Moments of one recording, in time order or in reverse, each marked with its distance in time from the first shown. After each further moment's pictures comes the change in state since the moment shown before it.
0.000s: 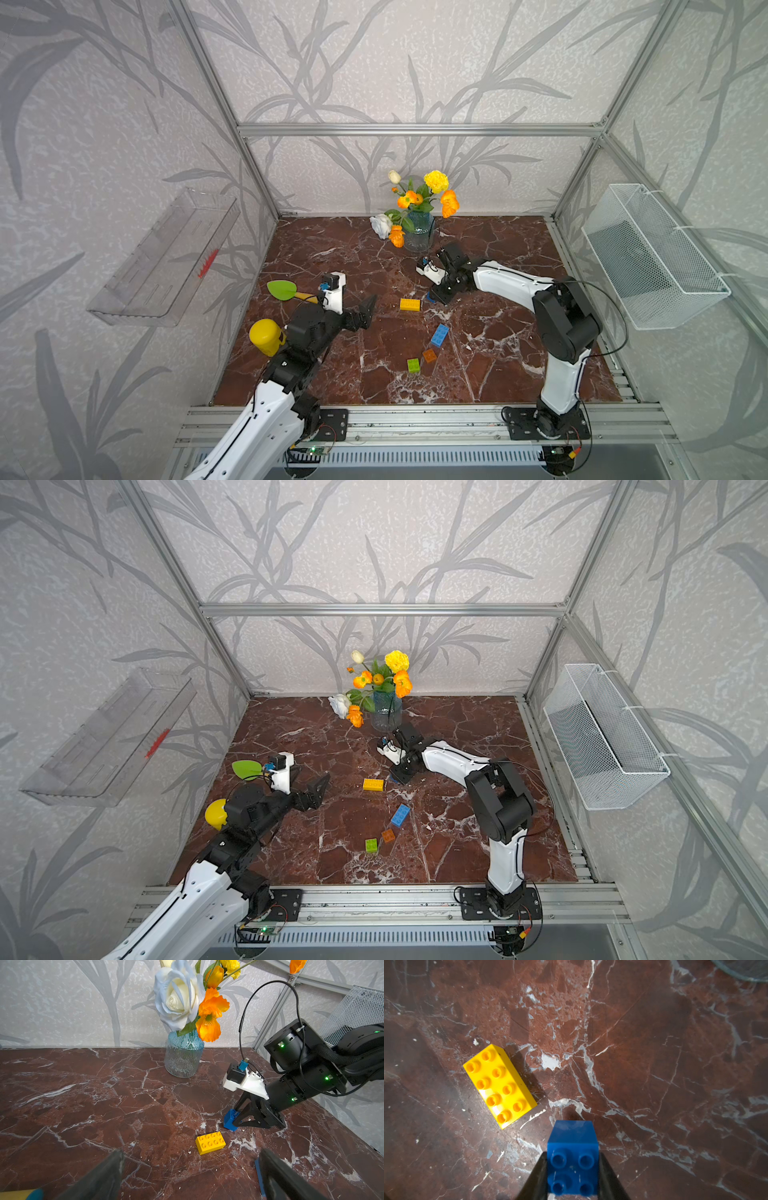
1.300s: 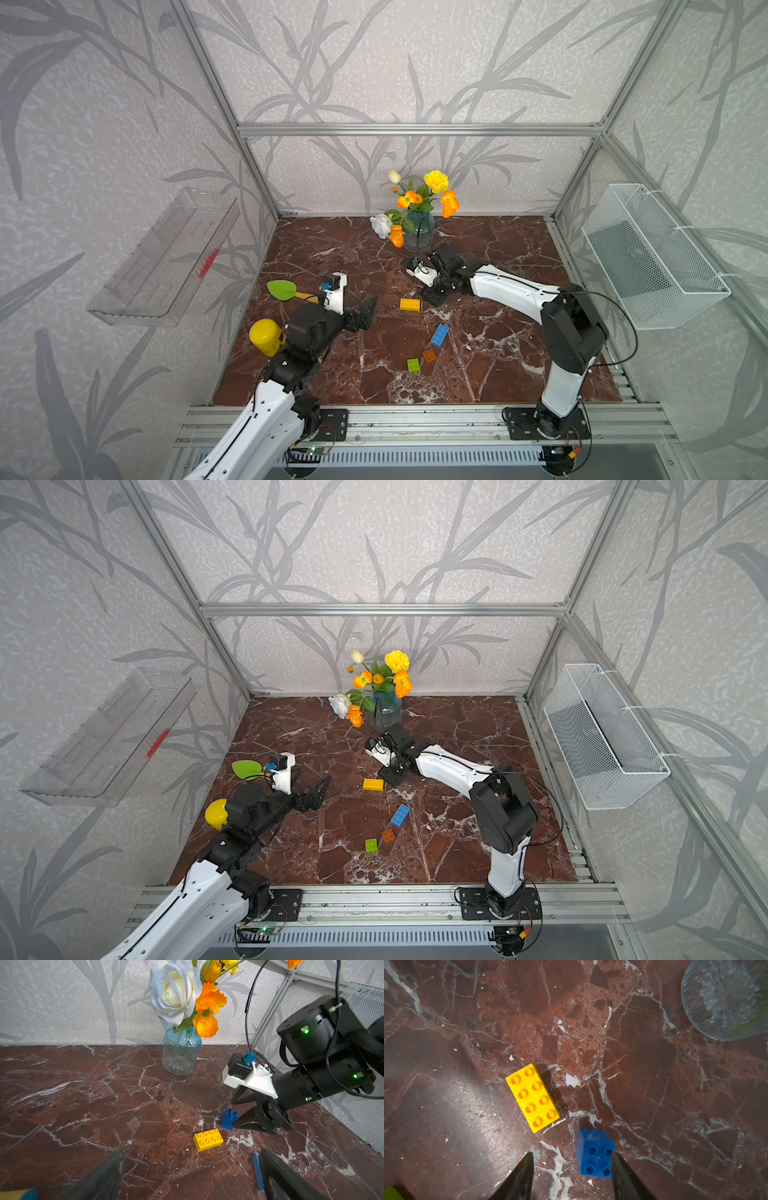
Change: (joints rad) left arm 0.000 0.003 0.000 -0.010 0.019 0.000; right arm 0.114 -0.078 0.008 0.003 0.082 -0.026
